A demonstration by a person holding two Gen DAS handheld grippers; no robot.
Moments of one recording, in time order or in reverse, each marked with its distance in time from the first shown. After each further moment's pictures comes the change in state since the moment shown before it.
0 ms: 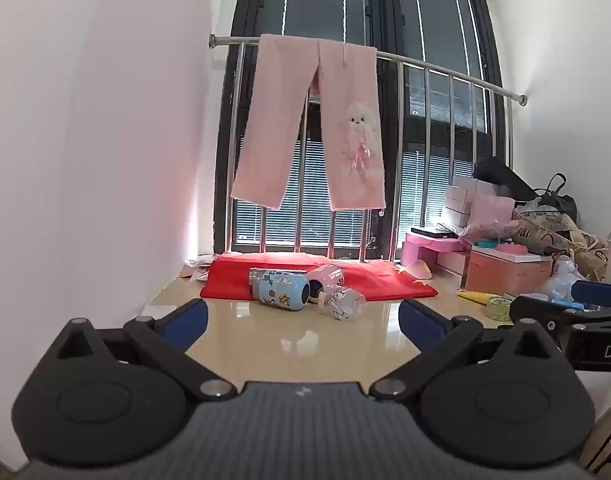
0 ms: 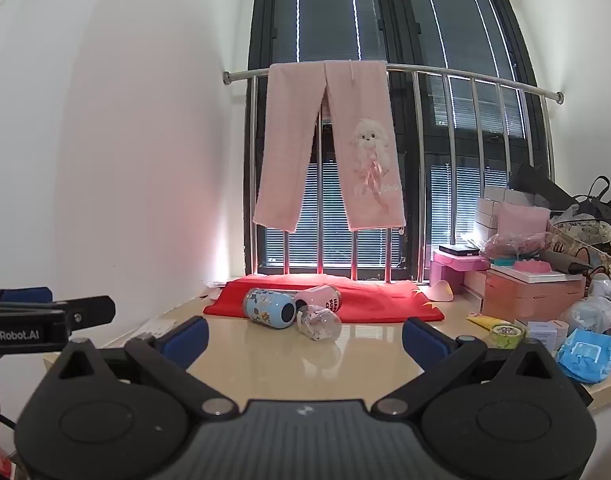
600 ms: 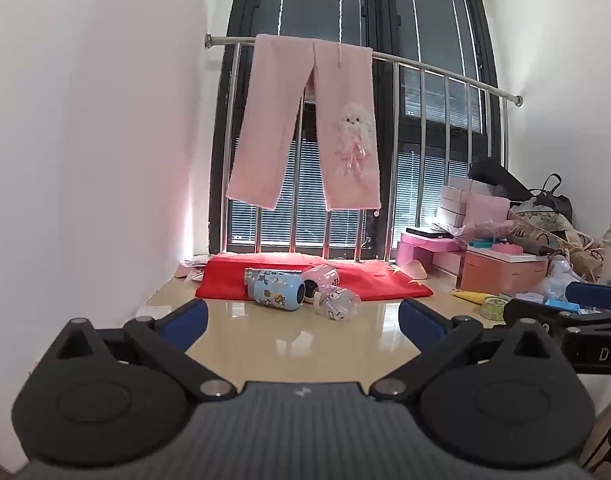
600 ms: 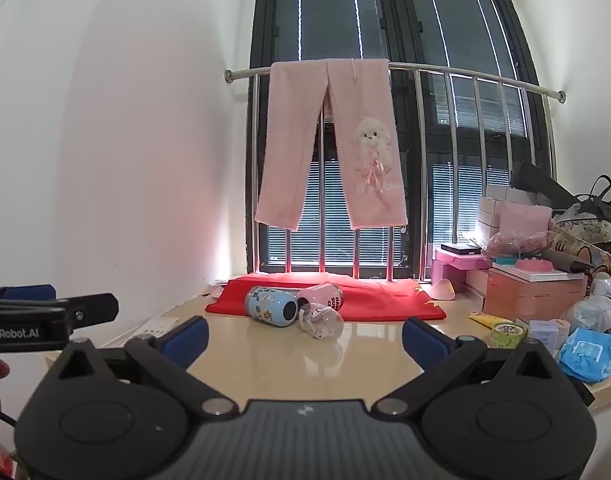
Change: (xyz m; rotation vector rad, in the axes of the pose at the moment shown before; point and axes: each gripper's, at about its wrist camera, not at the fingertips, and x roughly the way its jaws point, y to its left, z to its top) left arm -0.003 0.002 0.002 0.008 0.004 -0.014; right arm 0.000 -0.001 -0.002 -0.005 0.002 0.000
